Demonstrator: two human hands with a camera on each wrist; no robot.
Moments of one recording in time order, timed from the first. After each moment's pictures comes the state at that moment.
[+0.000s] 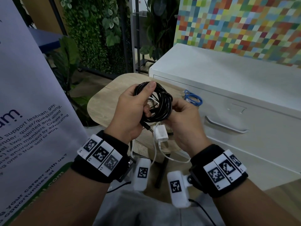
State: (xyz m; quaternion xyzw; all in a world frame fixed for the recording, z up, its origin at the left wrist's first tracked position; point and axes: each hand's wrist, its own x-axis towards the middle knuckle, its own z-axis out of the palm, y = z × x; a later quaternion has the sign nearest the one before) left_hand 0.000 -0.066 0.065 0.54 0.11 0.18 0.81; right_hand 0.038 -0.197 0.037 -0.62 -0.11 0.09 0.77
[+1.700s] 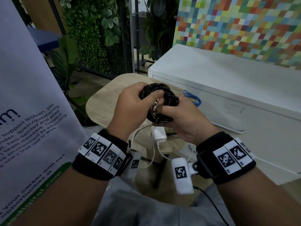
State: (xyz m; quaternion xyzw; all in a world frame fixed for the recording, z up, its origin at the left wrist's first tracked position) left_hand 0.009 -0.052 0.055 0.77 0.04 0.26 0.58; right_hand 0.049 -0.206 0.066 -0.62 -0.20 0.27 0.71
